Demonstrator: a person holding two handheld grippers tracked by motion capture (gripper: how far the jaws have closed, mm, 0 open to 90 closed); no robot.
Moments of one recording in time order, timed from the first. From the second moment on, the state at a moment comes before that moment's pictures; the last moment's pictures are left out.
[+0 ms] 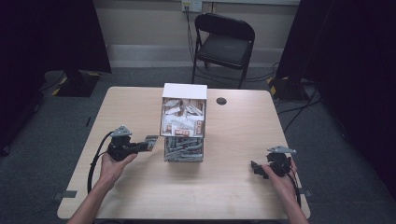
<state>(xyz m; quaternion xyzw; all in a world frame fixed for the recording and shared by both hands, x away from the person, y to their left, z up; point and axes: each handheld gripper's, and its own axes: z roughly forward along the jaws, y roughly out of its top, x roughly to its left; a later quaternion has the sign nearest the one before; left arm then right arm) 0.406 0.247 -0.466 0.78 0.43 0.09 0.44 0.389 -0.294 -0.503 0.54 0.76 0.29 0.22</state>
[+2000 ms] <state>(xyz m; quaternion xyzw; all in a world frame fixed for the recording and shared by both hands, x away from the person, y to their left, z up) 0.429 0.263 -0.485 0.76 0.48 0.13 0.42 0.389 -0.294 -0.503 0.54 0.76 0.29 0.22</state>
